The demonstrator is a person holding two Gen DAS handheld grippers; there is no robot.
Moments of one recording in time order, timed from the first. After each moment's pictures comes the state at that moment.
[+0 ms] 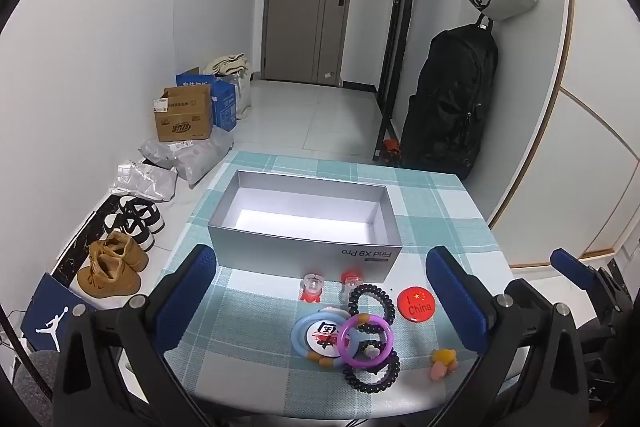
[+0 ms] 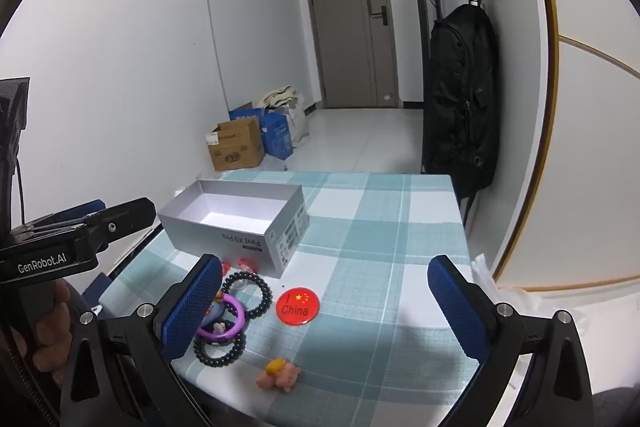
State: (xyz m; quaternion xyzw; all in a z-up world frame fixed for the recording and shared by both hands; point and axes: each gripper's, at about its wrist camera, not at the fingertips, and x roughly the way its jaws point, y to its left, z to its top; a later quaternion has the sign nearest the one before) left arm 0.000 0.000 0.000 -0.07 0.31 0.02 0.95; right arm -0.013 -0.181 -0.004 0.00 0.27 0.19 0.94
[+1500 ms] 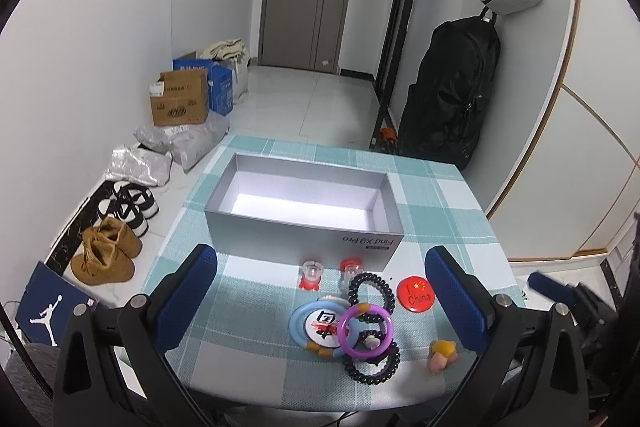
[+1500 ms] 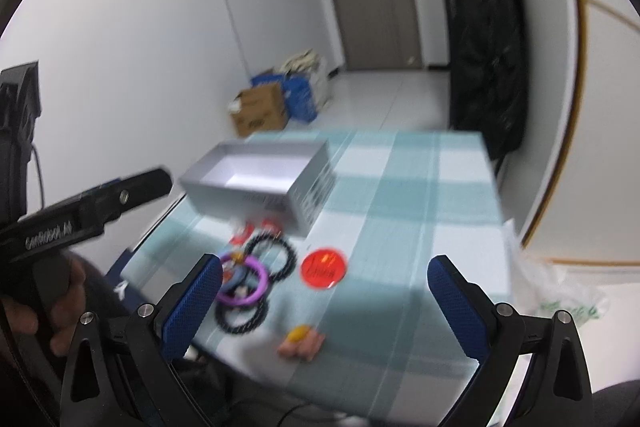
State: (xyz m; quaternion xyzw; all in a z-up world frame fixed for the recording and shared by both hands) left arm 0.006 0.006 -0.008 -0.09 0.33 0.01 0.94; right arm -0.007 -0.175 -0.020 0.01 0.35 0.24 0.90
